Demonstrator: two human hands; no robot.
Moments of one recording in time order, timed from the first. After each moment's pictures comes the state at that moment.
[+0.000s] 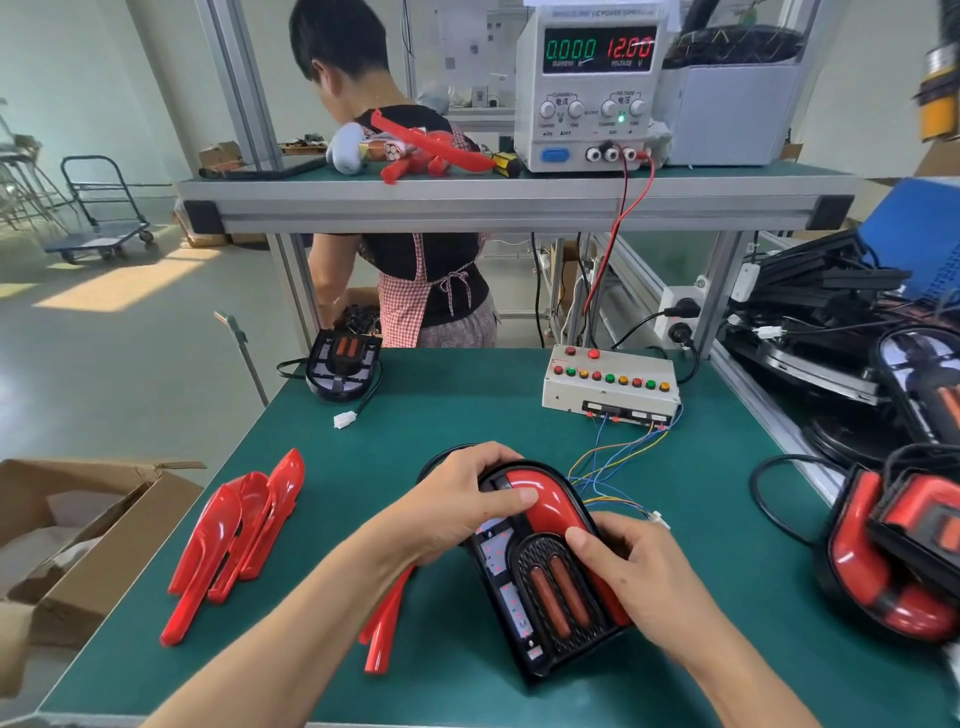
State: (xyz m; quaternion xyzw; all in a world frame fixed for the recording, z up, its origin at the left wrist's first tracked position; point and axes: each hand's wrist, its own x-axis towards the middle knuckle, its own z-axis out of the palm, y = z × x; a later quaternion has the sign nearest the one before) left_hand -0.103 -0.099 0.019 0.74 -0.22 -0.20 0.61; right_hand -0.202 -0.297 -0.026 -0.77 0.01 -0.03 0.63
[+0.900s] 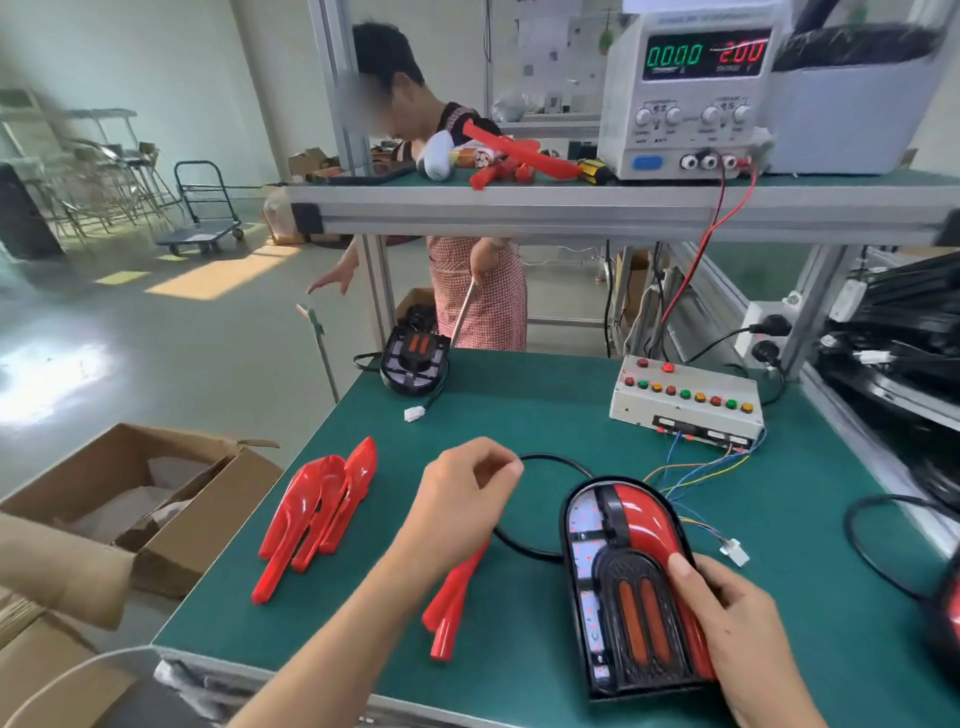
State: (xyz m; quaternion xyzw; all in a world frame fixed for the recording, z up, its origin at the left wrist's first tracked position) left_hand -0.110 -0.051 0.009 0.86 -0.10 0.06 0.49; right_hand -0.215 -0.294 -0.051 -0.71 0.13 -0.11 0.69
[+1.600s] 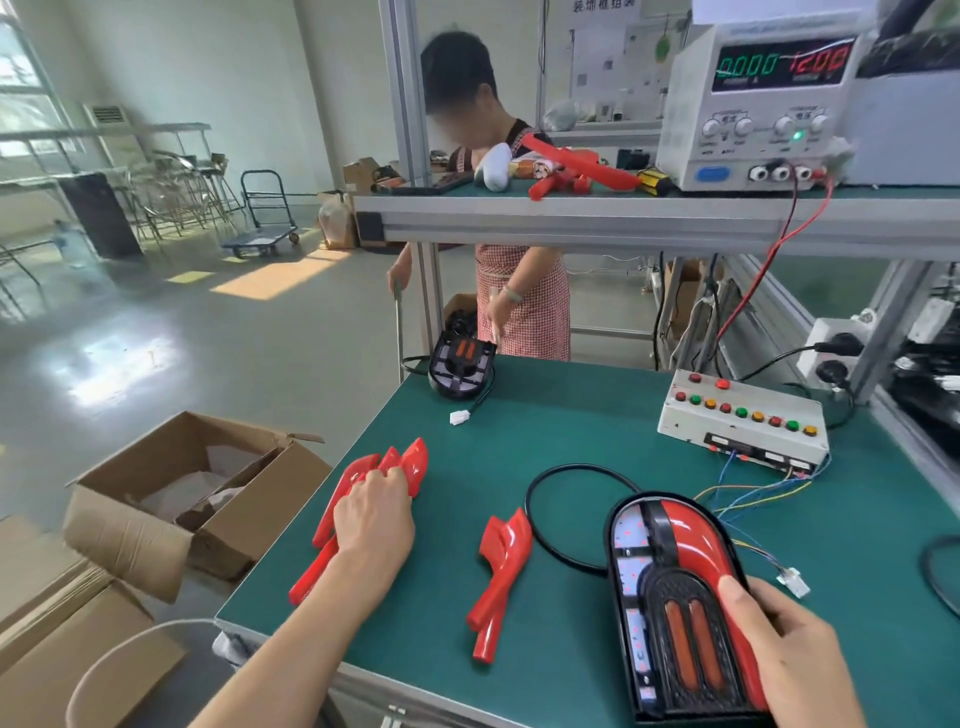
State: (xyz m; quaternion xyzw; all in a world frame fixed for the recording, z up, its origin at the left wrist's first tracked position) left_hand -0.086 0.060 -0.032 0.99 0.12 0.08 0.03; right_hand -0.213 -0.293 -0.047 -0.76 0.16 -0.10 0.62
